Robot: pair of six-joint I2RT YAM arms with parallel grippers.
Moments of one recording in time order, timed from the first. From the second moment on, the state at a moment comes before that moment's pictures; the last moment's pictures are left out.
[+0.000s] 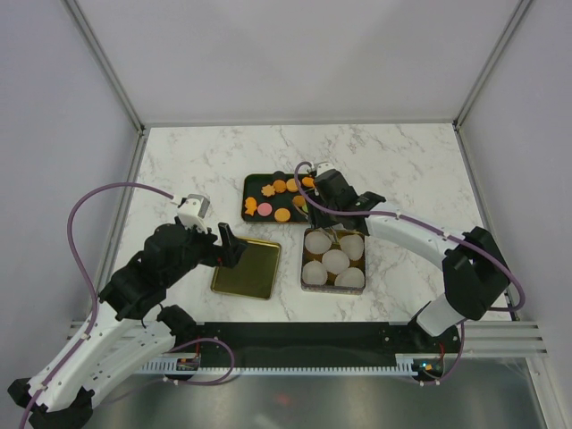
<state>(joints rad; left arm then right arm) -0.67 0.55 0.78 -0.66 -0.12 -0.41 0.71 1.56 1.10 -0.37 0.13 0.34</state>
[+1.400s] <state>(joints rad) -0.67 0.55 0.78 -0.66 -0.12 -0.41 0.65 1.48 1.12 -0.38 0.05 0.35</state>
